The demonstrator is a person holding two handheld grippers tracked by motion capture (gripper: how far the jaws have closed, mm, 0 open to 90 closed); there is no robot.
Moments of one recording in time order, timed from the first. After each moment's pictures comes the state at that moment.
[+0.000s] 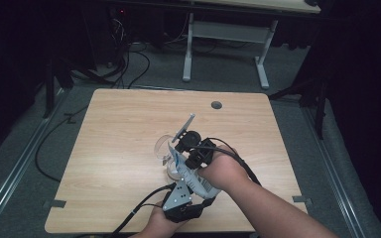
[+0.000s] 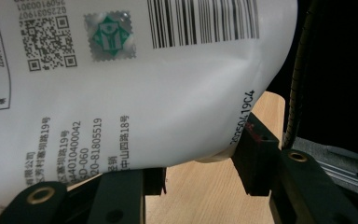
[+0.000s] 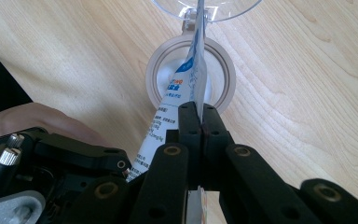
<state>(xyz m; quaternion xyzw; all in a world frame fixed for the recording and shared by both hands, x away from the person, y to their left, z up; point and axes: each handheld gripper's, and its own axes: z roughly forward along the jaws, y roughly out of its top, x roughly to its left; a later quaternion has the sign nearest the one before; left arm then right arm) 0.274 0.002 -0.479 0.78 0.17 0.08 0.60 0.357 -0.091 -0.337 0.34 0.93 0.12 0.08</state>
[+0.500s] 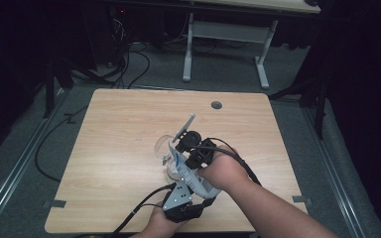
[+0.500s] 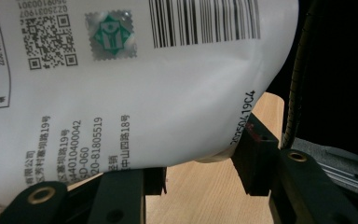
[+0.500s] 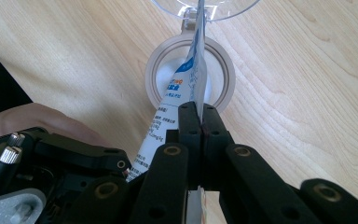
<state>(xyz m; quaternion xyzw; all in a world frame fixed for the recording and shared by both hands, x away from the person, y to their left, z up) 0.274 0.002 -0.480 0.78 0.17 0.08 0.60 0.356 -0.092 -0.337 0.34 0.93 0.12 0.08</state>
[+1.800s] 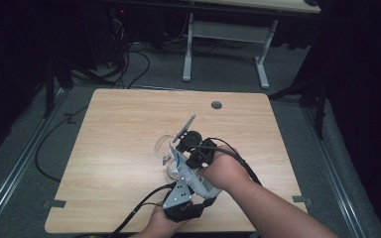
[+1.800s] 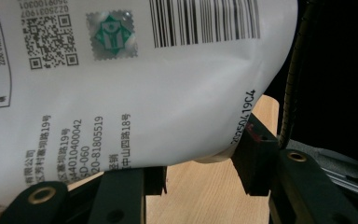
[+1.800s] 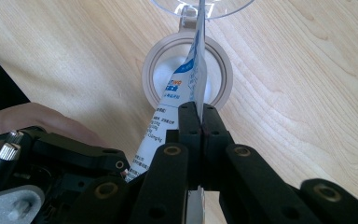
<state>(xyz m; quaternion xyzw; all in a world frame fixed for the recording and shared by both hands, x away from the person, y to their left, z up) 0.275 0.001 -0.479 0.77 0.18 0.07 0.60 0.357 -0.093 -0.337 0.35 0.93 0.12 0.08</state>
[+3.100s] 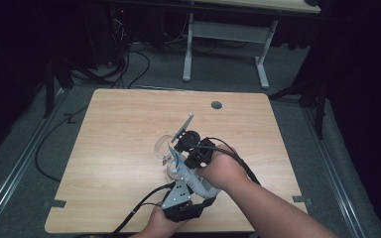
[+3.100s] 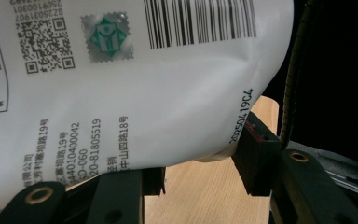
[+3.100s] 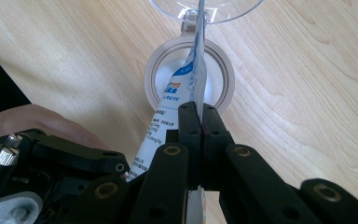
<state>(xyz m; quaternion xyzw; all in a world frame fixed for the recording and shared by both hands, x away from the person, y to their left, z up) 0.275 0.003 -0.478 0.77 0.17 0.07 0.61 0.358 -0.089 -0.337 0.34 0.93 0.12 0.08</state>
